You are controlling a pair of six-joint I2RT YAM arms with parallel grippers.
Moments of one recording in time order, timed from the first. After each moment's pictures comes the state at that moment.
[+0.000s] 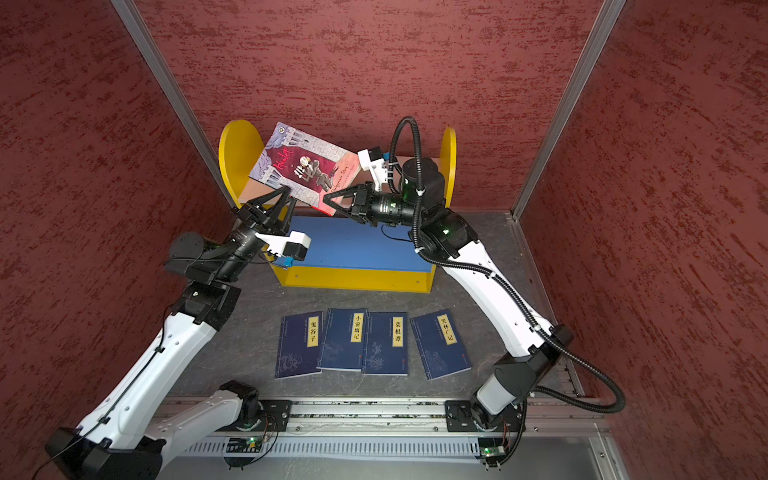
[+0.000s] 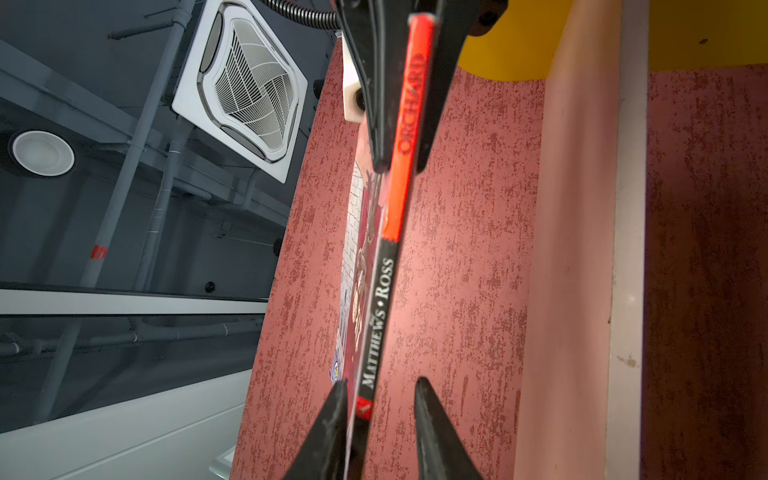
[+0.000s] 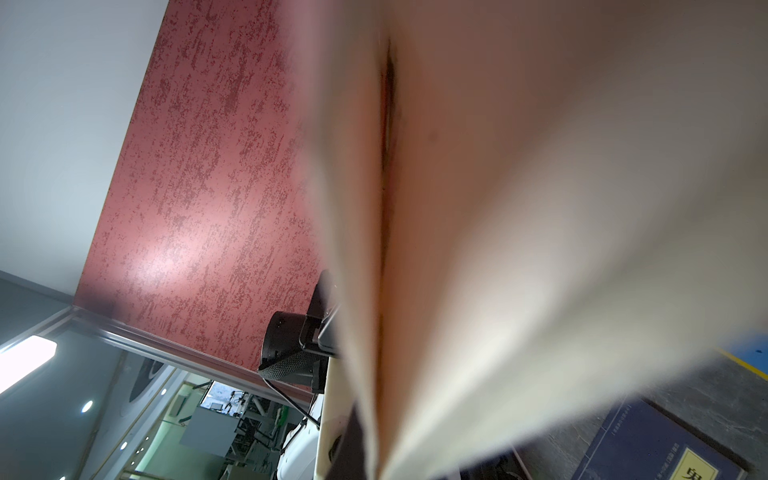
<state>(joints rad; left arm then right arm) -0.30 1.01 1.06 0.36 0.35 1.49 0.63 1.59 1.90 -0.30 -0.72 1.03</state>
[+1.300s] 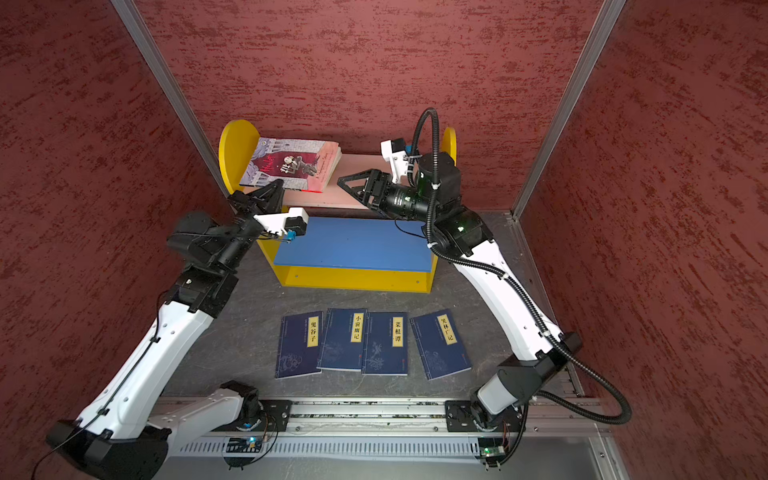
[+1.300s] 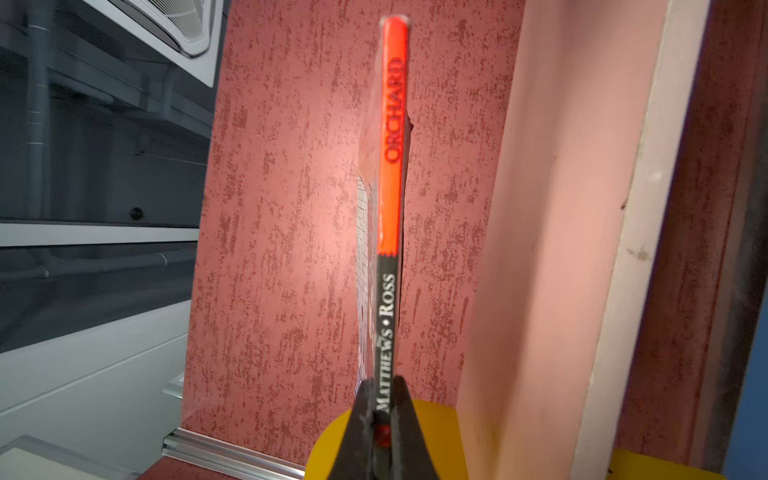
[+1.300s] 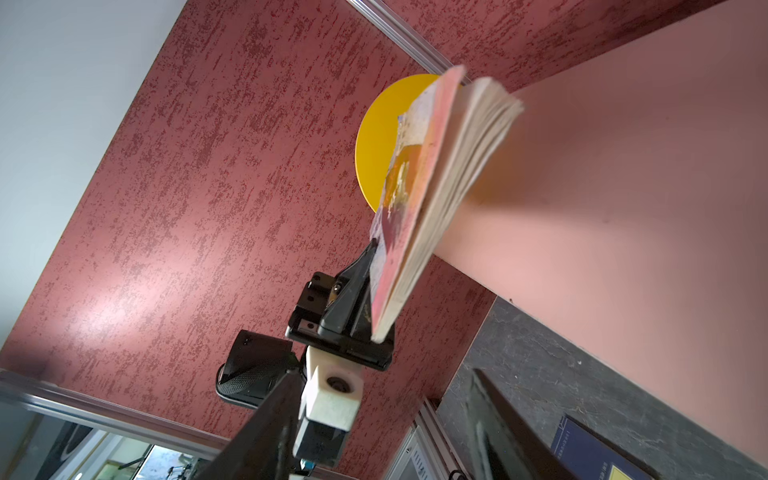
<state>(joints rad) -0.29 1.09 1.21 0.06 0.10 1.46 0.57 1.55 1.93 -0.39 -0.57 0.95</state>
